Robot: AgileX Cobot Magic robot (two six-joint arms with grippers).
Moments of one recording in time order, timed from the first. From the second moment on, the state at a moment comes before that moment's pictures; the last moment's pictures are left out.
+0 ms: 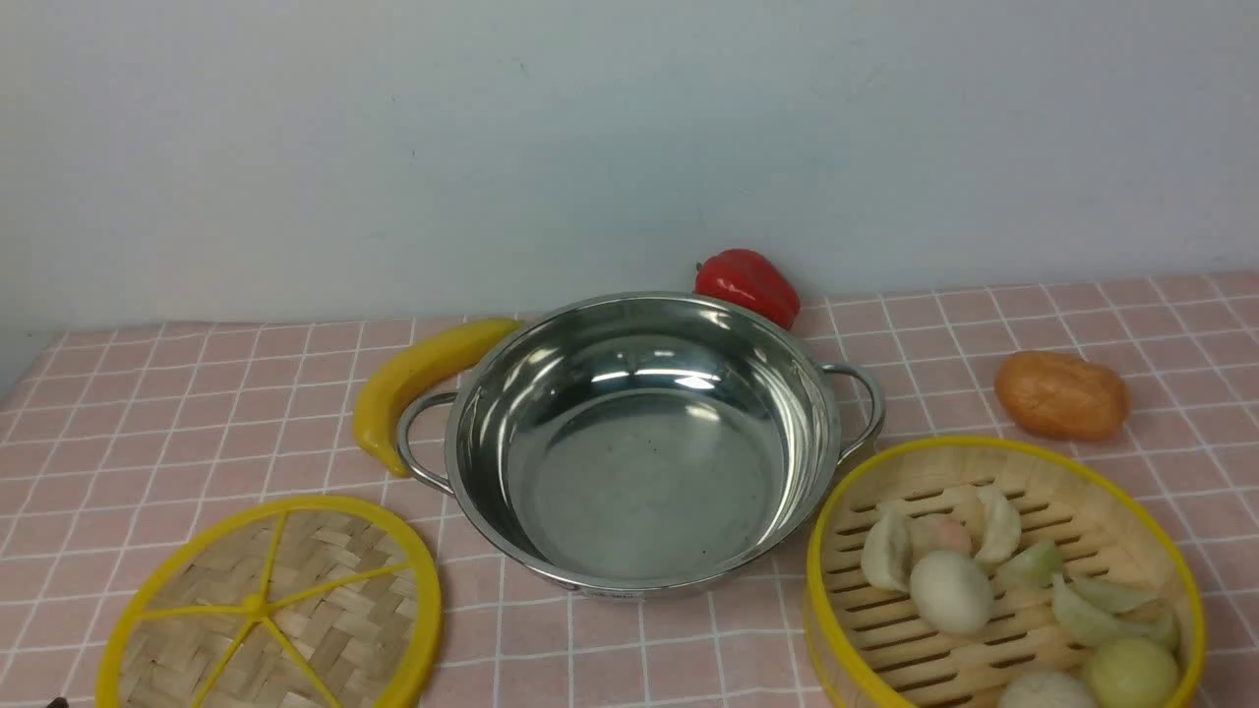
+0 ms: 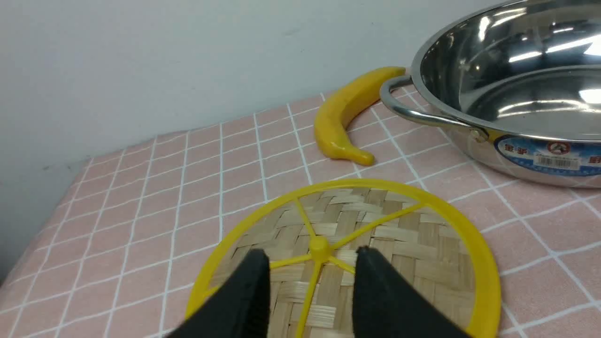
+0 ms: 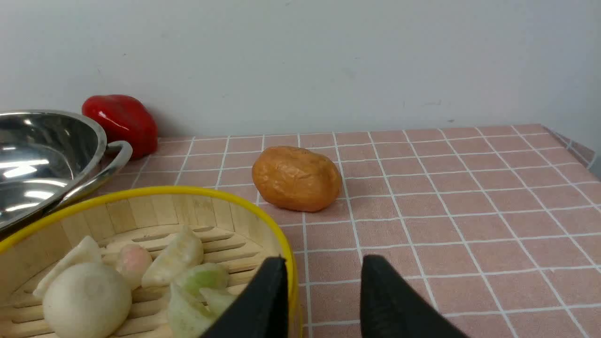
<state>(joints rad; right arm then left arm) -0.02 0.01 0.01 0.07 0.33 0.07 -0.04 0.00 0.01 -0.06 0.32 0.31</state>
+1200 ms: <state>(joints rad) -0.02 0.01 0.01 0.10 0.30 0.08 -0.08 0.00 0.01 0.22 0.31 0.32</state>
